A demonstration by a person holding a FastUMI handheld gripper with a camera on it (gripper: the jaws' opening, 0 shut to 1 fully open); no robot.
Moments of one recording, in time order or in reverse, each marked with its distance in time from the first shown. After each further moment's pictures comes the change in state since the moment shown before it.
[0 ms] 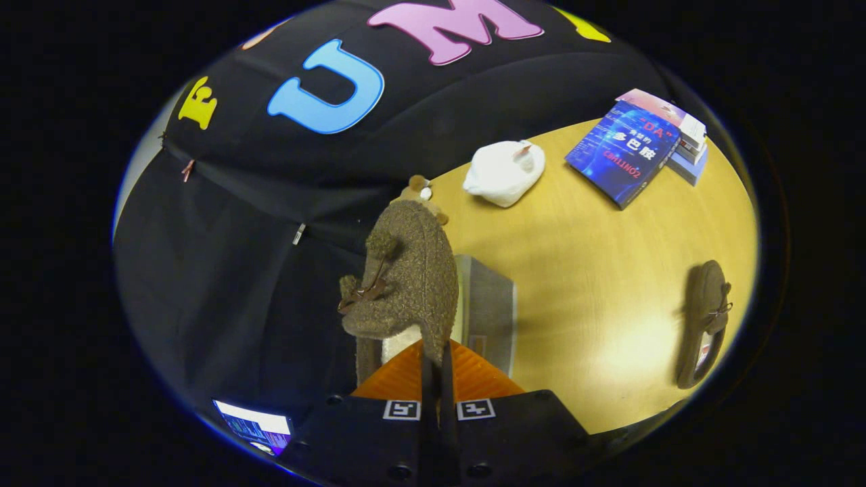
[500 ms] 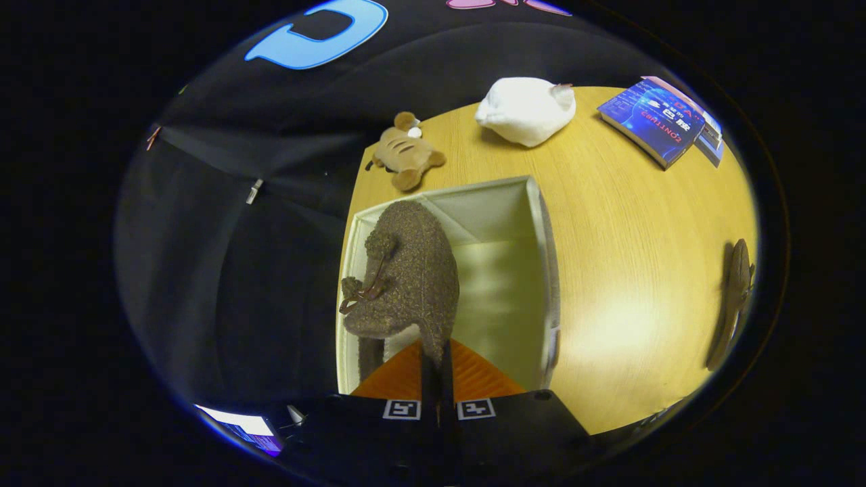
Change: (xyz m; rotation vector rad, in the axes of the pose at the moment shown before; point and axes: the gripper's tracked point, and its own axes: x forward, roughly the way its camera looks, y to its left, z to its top) arm 0.128 0.004 -0.060 -0.005 0.161 -0.170
